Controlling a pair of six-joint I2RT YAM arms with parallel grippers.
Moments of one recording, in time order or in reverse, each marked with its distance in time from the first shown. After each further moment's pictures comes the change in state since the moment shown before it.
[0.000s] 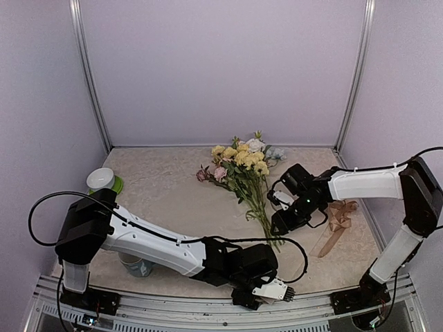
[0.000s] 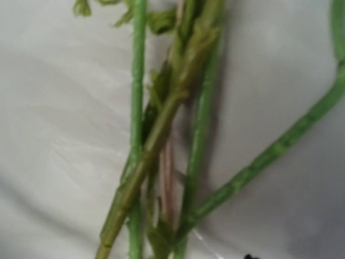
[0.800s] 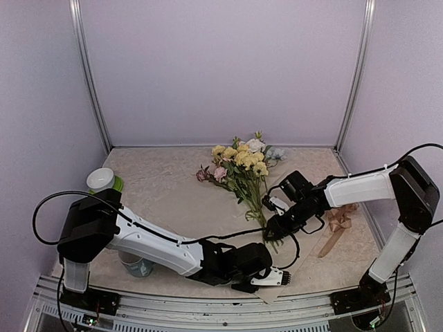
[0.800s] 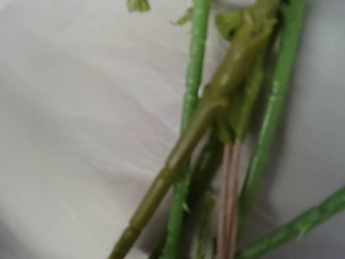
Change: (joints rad) left arm 0.025 0.006 -0.079 0.162 -0.248 -0.055; right arm 0.005 0.046 -0.081 0.184 -0.142 0.026
